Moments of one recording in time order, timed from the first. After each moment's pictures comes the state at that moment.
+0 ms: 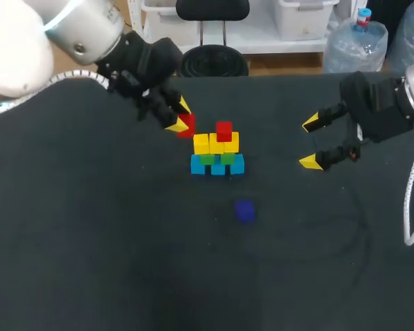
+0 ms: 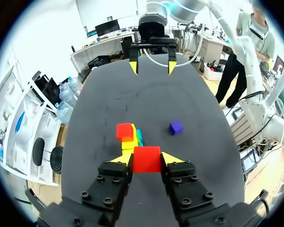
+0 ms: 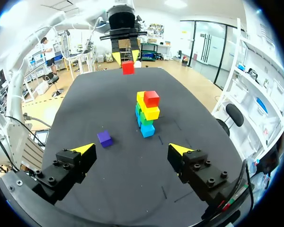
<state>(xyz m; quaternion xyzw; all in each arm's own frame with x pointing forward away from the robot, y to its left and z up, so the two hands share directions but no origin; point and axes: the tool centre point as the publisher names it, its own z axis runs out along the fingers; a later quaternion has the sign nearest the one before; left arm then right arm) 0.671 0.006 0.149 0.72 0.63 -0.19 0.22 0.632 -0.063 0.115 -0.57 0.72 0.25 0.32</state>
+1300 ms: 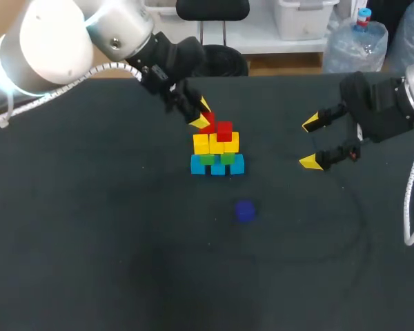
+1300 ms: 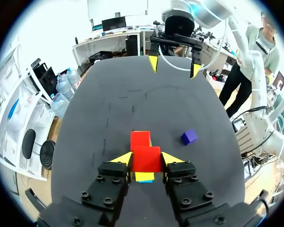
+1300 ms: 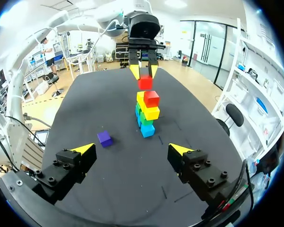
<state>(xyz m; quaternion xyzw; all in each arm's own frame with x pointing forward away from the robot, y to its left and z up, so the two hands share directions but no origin) 0.707 -0.029 0.120 0.69 0.66 -0.22 0.20 0.632 -0.063 0.115 -0.57 0.72 0.25 0.32</state>
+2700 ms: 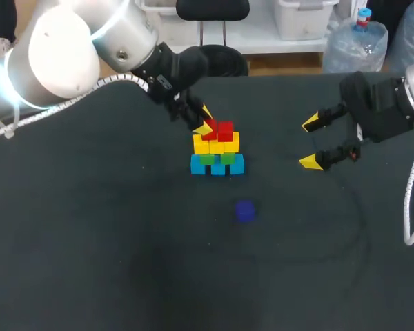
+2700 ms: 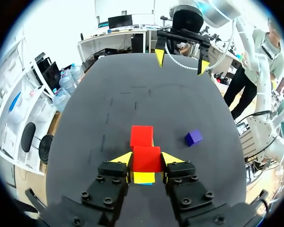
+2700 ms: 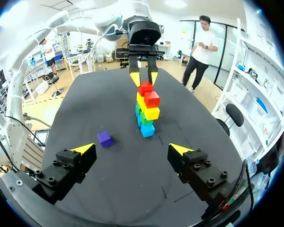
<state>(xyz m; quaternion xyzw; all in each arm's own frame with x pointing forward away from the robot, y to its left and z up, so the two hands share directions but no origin) 0.706 -0.032 0.101 0.67 0.68 -0.22 0.20 0.632 -0.063 0.115 -0.57 0.72 0.25 0.32</state>
